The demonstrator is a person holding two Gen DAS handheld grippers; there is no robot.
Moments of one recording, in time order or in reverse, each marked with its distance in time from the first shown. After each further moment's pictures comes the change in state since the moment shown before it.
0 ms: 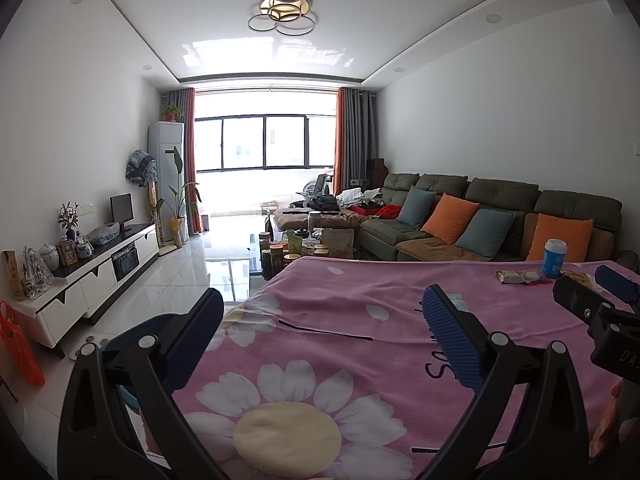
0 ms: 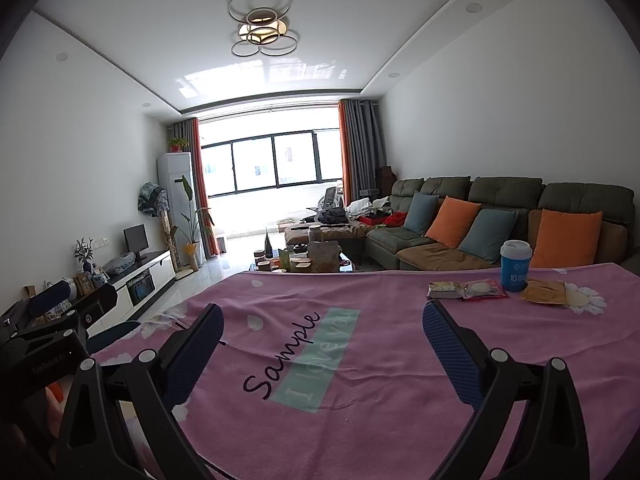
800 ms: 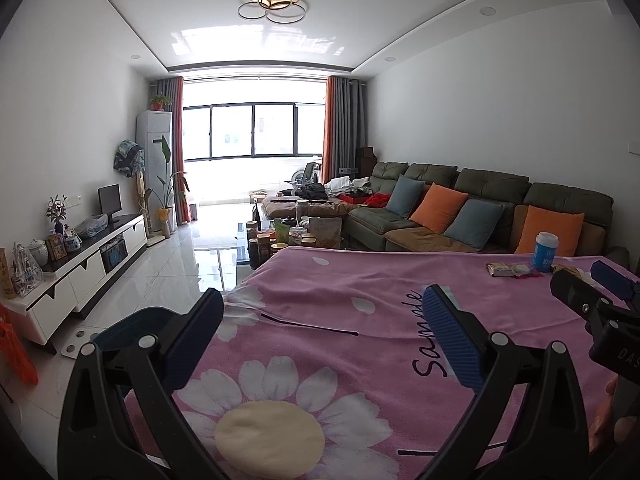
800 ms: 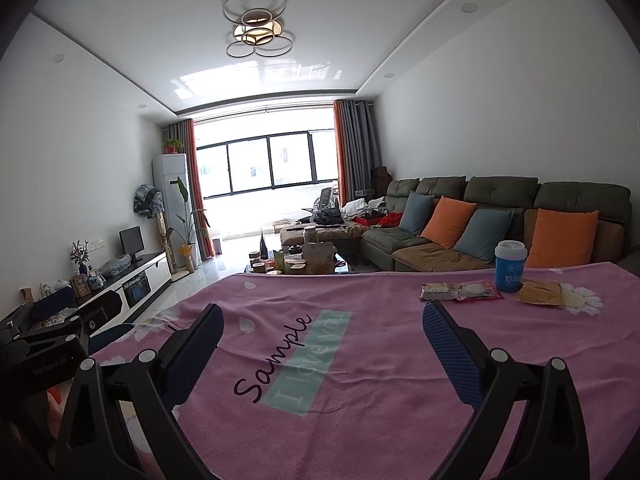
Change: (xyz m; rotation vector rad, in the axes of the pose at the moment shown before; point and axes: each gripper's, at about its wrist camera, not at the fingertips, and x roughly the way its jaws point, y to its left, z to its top) left arm 0.020 -0.004 0.002 0.000 0.059 -0.050; right arm 0.004 -0.013 0.000 0.006 0.001 -0.020
